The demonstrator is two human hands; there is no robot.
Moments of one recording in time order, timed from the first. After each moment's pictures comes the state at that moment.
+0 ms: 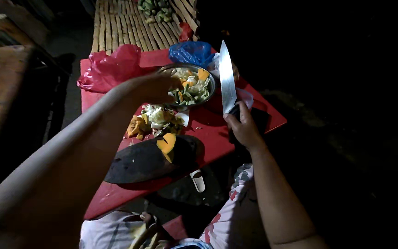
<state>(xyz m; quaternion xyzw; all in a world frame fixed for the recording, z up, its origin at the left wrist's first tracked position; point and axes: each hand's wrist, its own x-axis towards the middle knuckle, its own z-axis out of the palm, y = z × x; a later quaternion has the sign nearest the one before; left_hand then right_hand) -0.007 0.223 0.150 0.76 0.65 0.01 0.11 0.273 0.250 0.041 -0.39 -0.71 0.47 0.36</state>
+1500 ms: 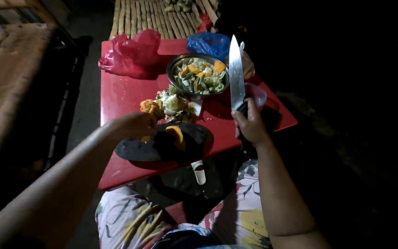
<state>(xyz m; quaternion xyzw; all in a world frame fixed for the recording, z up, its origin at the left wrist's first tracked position) -0.050 0.093 0.075 0.58 0.78 0.02 0.25 0.265 0.238 0.038 -0.37 -0.70 0.52 0.31</state>
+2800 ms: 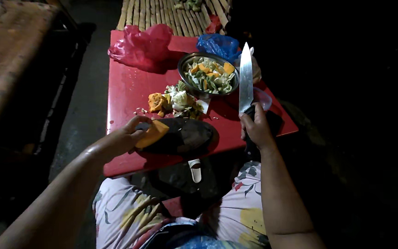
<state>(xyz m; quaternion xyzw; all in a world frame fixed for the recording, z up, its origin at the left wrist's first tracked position) -0.043 -0.002 0.050 0.41 0.80 0.27 0.34 0.259 0.233 0.034 -0.39 -0.70 0.51 0.31</state>
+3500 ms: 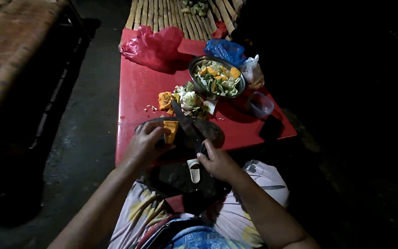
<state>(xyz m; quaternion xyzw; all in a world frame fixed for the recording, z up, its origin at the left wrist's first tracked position) -0.023 -0.021 -0.010 0.61 0.71 0.34 -0.01 0.207 0.112 0.030 -0.31 -0.87 0.37 -0.06</state>
